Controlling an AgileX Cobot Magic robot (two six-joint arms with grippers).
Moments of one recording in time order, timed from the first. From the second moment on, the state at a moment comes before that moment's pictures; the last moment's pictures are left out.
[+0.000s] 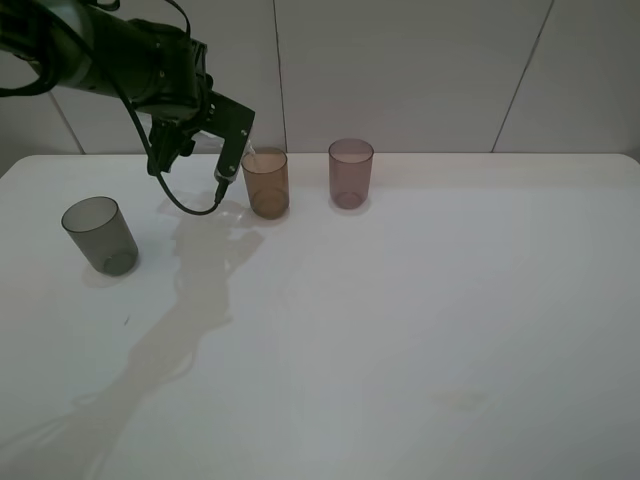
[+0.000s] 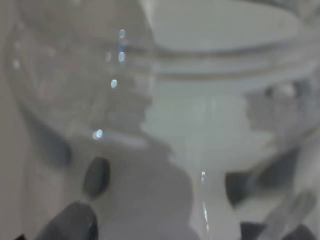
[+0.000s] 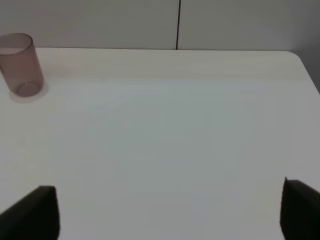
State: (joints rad) left arm -0.48 2.06 -1.38 1.24 0.54 0.38; right arm -0.08 0.00 -0.52 -0.01 1.07 -0.04
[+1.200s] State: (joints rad) left arm -0.48 2.06 -1.38 1.31 0.58 0.51; right arm -0.08 0.00 -0.52 -0.01 1.07 -0.04
